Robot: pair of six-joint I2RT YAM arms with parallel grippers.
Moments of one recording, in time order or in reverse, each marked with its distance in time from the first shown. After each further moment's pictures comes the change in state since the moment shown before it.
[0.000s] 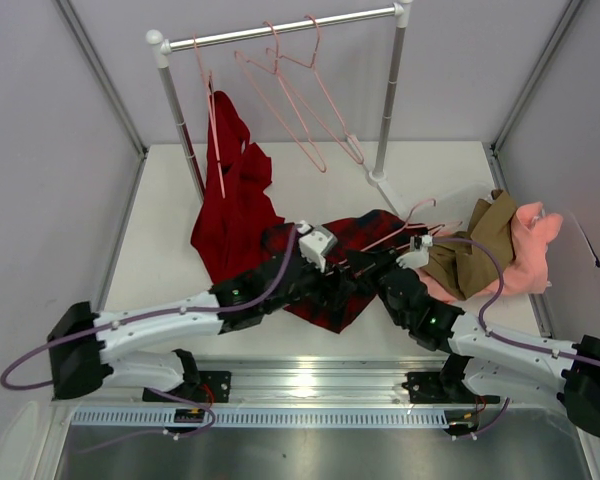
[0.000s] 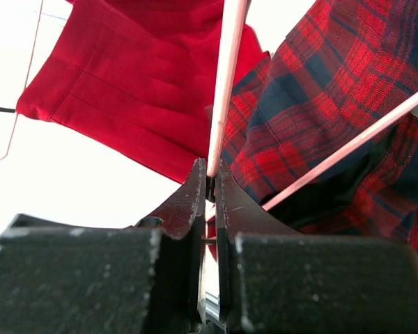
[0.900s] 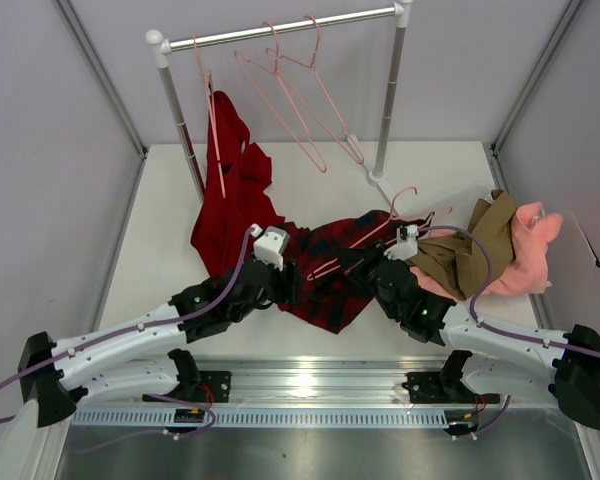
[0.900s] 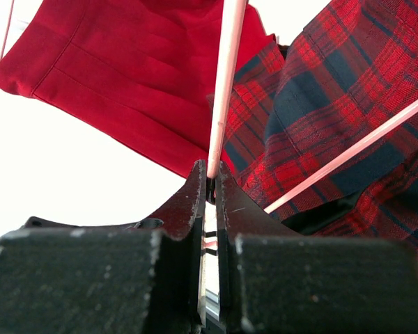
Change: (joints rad) left arm 0.077 -0.296 -0.090 -0.353 -0.219 -0.085; right arm 0.002 0.088 0.093 -0.029 -0.063 -0.080
